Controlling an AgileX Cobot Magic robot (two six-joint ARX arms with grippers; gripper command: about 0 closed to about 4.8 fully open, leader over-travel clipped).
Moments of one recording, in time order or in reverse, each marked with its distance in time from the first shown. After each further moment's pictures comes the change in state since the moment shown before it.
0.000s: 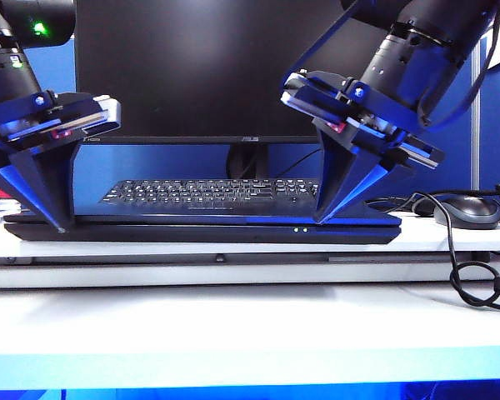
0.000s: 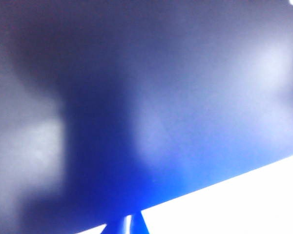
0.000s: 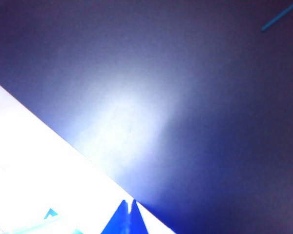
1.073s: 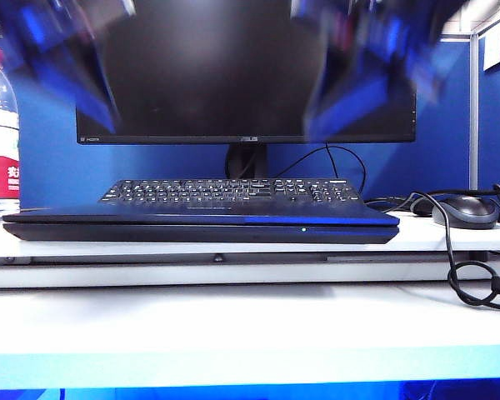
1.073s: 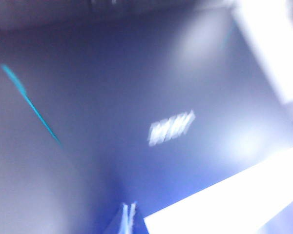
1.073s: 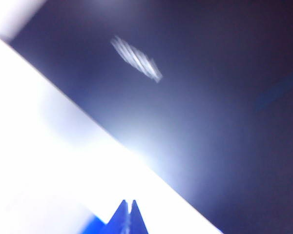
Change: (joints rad) left arm -0.083 -0.306 0.001 0.159 0.007 -0.042; right arm 0.041 -0.253 0.001 0.014 -0.028 0.003
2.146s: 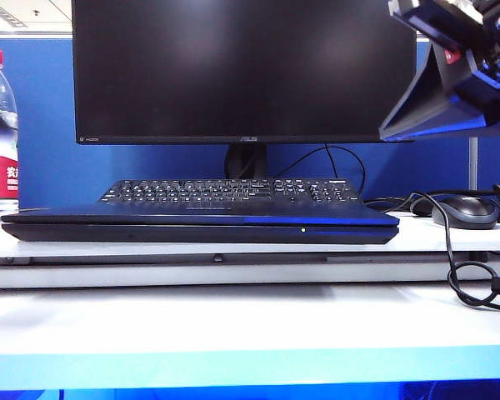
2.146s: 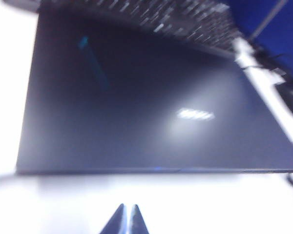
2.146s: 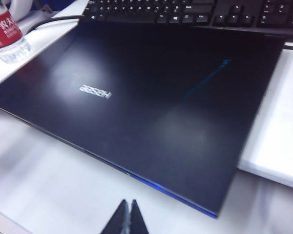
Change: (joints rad) left arm 0.000 -0.589 -0.701 0.431 -0.124 -0.298; right arm 0.119 -0.420 -0.601 0.547 0.363 0.113
